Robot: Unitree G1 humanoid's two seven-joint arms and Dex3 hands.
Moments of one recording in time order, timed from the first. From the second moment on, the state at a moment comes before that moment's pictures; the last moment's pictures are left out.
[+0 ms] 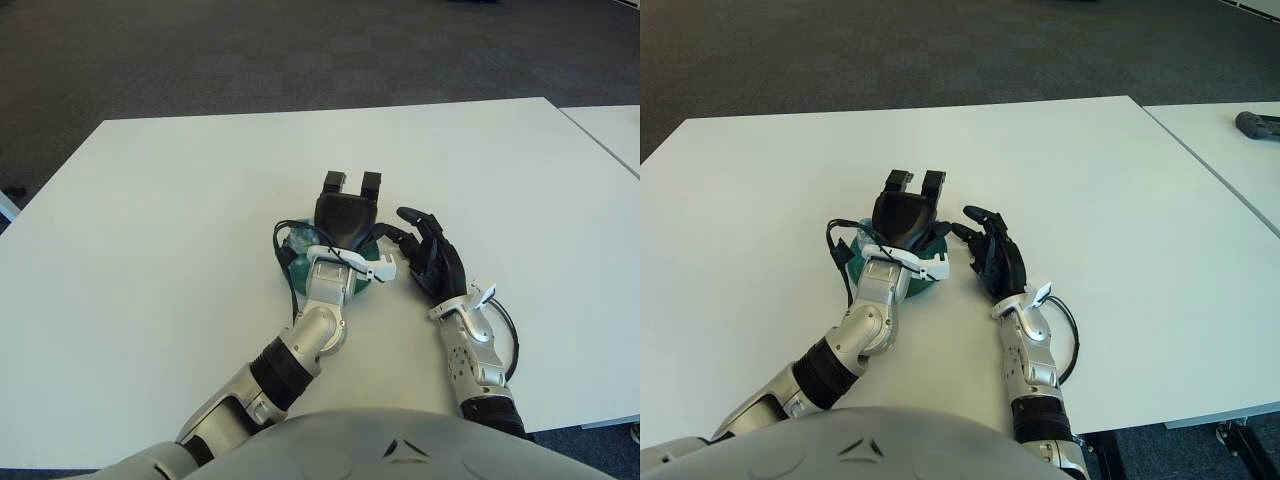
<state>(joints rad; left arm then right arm) -0.23 -0.06 -0.71 -0.04 1.46 0.52 0.03 0.10 0.08 0.00 0.20 0.30 -0.18 0.33</state>
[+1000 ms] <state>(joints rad) -0.13 -0.03 -0.53 -0.26 1.36 0.44 0.20 0.10 0.08 0.00 0.20 0.29 -0.19 0.33</state>
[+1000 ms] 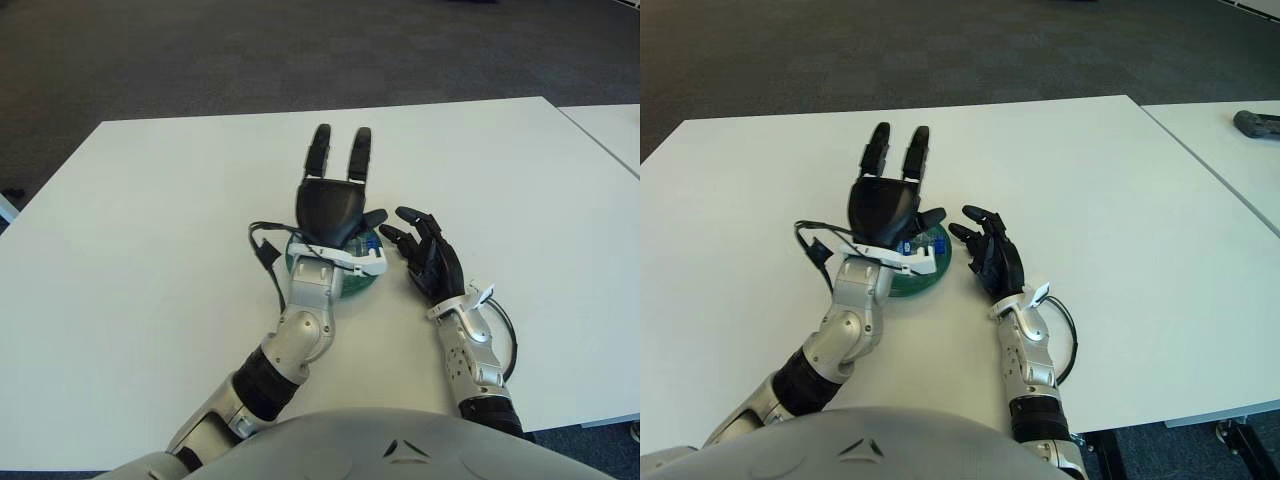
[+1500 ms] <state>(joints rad) 0.07 -0.11 -0.20 -0.35 0.71 0.17 0.61 0.09 0.07 -0.01 0.21 0.30 -0.19 0.34</state>
